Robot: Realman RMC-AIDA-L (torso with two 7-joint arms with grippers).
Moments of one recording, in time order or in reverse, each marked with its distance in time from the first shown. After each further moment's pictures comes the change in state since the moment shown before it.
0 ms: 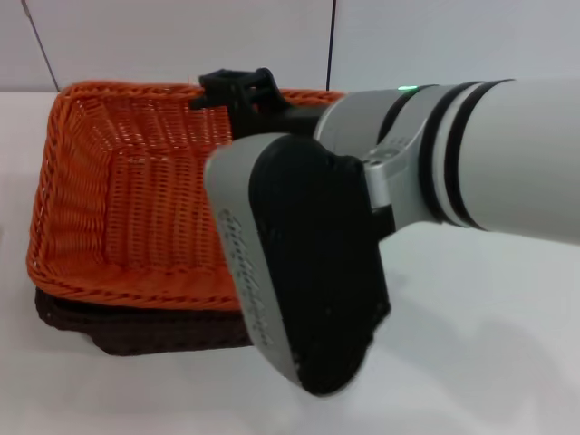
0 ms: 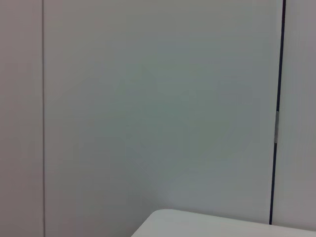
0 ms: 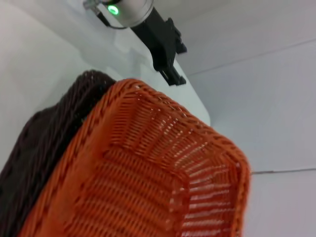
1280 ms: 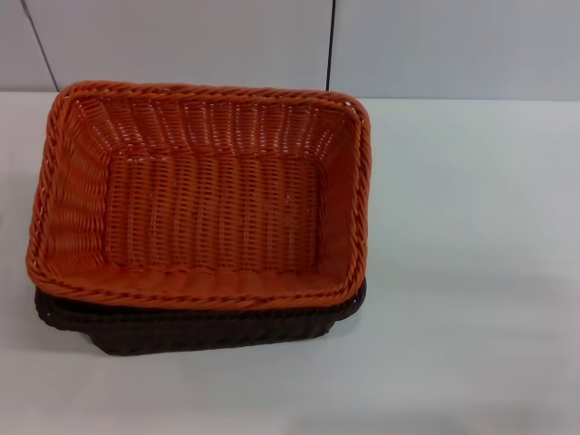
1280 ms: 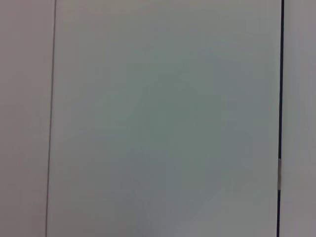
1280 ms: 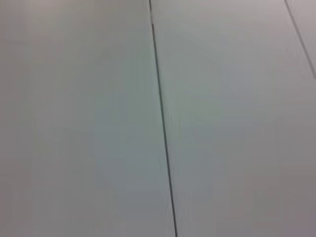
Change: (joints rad) left arm 0.008 0.001 -0.002 -0.002 -0.001 0.118 -0.007; right arm -0.567 -0.004 0.028 -1.359 0.590 -2.677 0.882
